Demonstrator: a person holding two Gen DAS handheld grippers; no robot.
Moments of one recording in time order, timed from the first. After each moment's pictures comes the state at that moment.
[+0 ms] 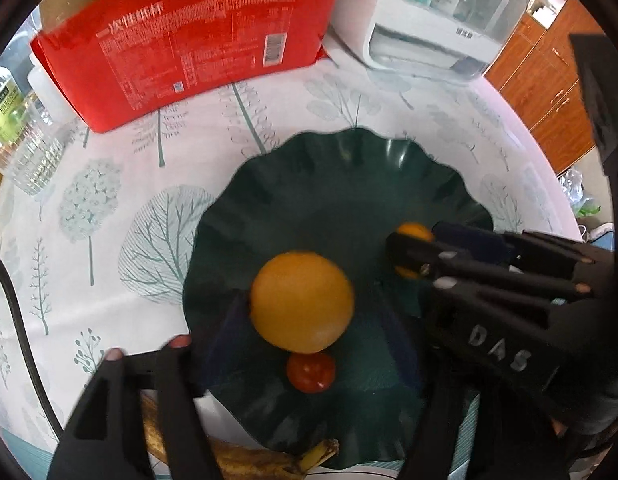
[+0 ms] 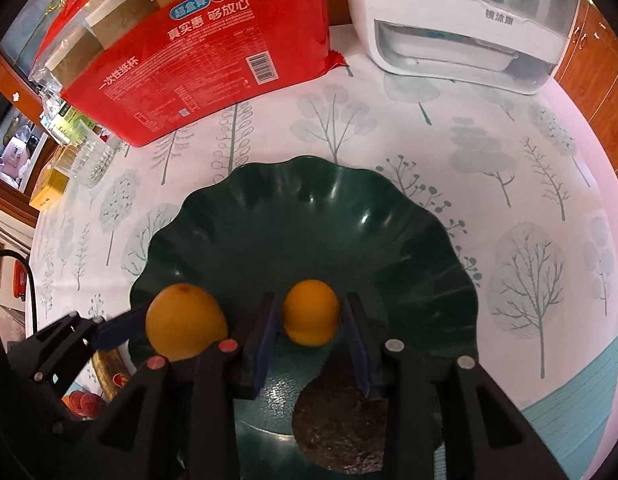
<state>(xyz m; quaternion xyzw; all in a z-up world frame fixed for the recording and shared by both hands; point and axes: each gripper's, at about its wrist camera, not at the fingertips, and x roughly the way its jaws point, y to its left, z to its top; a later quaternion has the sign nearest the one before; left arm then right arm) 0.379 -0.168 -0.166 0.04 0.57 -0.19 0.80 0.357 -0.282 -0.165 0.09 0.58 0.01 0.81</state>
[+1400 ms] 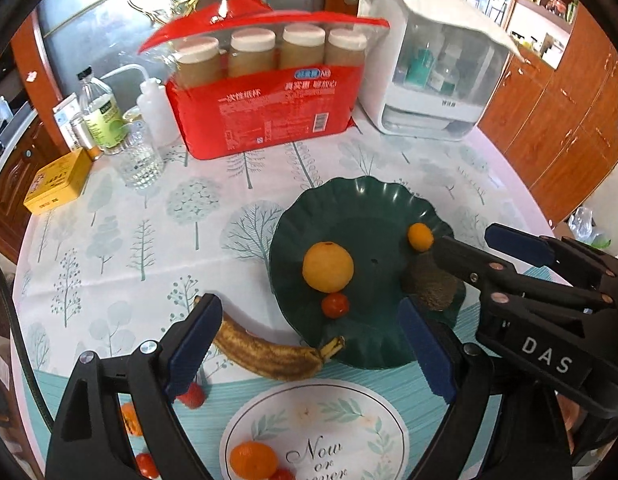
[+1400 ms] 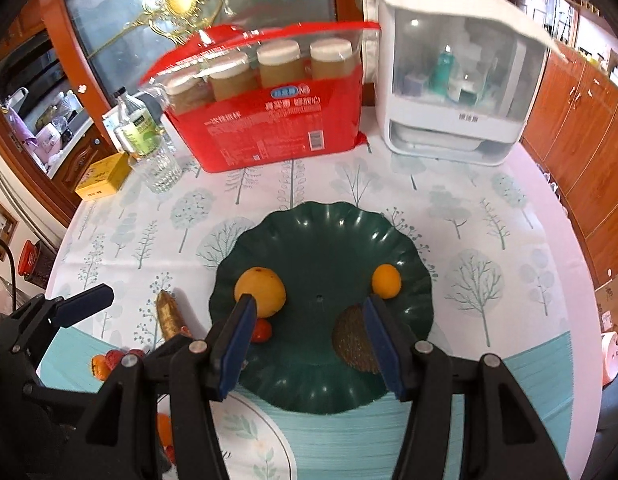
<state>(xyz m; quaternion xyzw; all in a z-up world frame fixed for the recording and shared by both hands) 0.281 -0.114 -0.056 0.02 0.50 -0.13 0.86 0.258 -0.250 -0.053 0.04 0.48 0.03 0.87</state>
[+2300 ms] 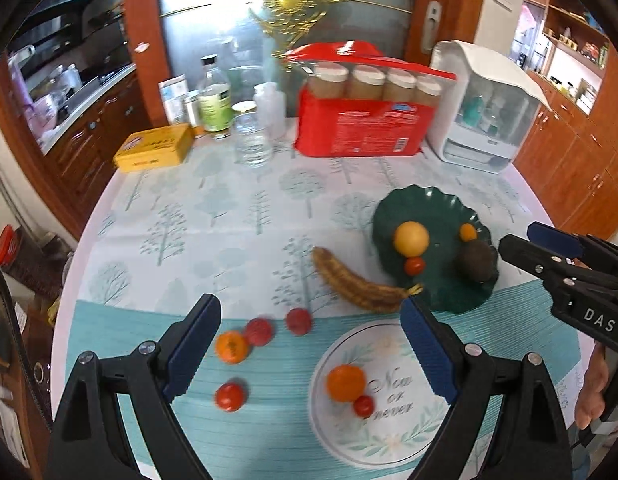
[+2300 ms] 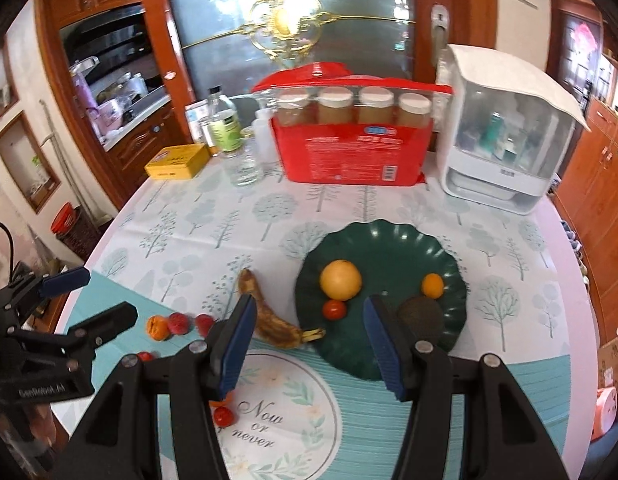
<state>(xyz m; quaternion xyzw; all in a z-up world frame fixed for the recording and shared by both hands) 0.179 0.013 -0.012 -0.01 0.46 -0.03 0.89 0.187 -0.178 -0.012 -0.02 0.44 0.12 0.89</state>
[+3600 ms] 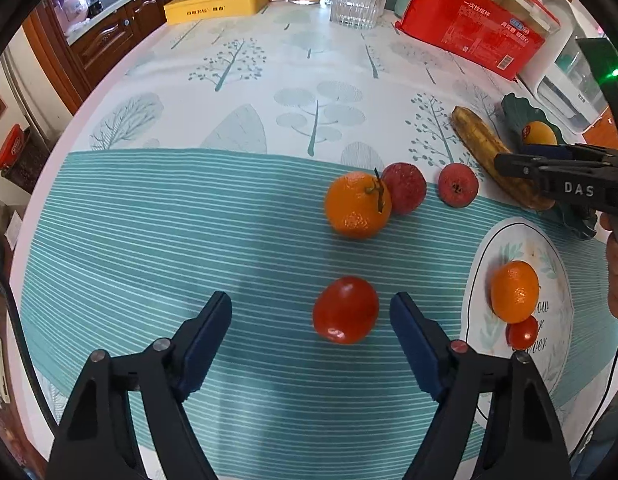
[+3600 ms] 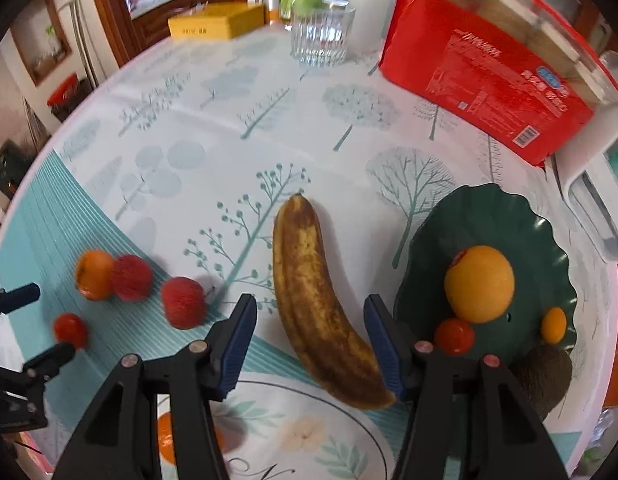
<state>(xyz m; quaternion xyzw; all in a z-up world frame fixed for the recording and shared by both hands) 0.154 0.115 -0.186 -0.07 0.57 0.03 0.82 0.273 -0.065 -0.176 -0.18 0.55 0.18 0.80</state>
